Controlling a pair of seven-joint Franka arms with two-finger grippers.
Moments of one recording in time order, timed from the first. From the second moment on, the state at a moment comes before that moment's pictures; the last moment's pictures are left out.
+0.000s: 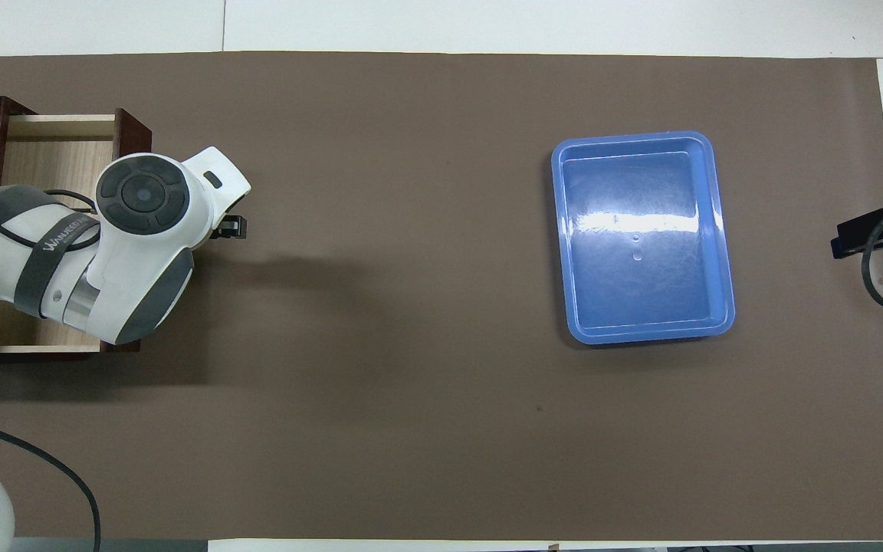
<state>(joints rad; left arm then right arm) -0.17 0.18 -0.13 -1.94 0.43 2.13 -0.44 -0.12 0.01 0.03 -1.62 -0.03 1.55 -0.11</state>
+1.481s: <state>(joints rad) 0.15 -0.03 -0.10 -2.03 0.20 2.03 -1.56 -0.12 0.01 0.03 -1.62 -0.03 1.55 -0.11</state>
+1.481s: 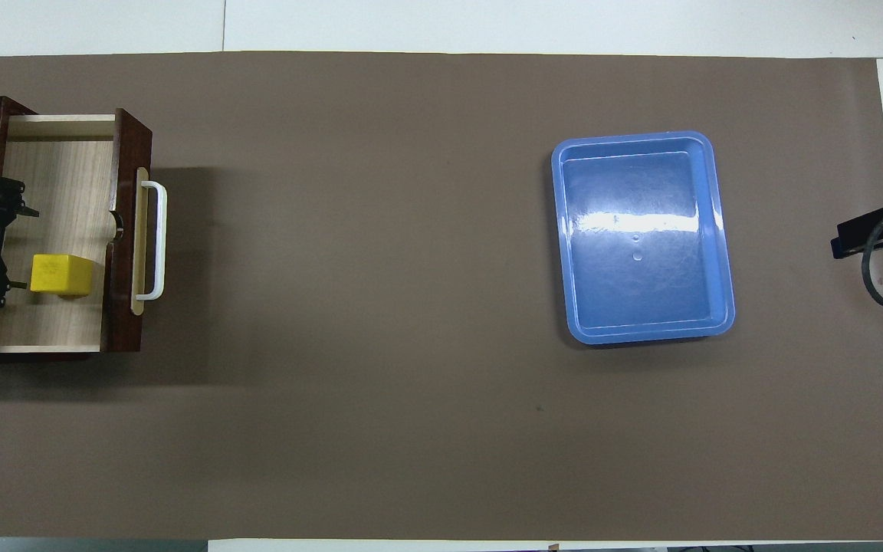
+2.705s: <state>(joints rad) 0.20 -0.04 -0.11 -2.14 0.20 2.18 -1.66 -0.15 -0.01 0.02 -1.62 -0.03 1.50 -0.10</state>
